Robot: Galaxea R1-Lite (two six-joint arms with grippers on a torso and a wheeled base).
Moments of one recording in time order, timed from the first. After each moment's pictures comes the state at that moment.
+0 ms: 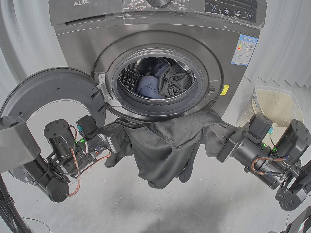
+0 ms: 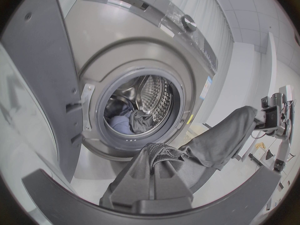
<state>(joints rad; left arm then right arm) -0.42 1.96 -0.49 -1.55 -0.16 -0.15 0.74 1.68 -0.40 -1.48 -0.07 0.16</state>
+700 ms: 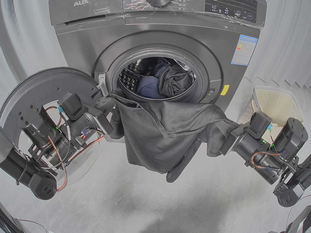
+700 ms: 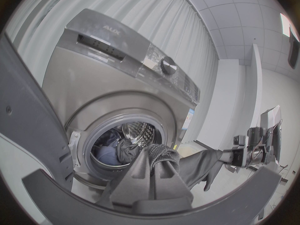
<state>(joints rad) -0.46 1.77 -0.53 -1.55 -0.20 -0.17 0.66 1.72 -0.40 -1.51 -0.07 0.18</state>
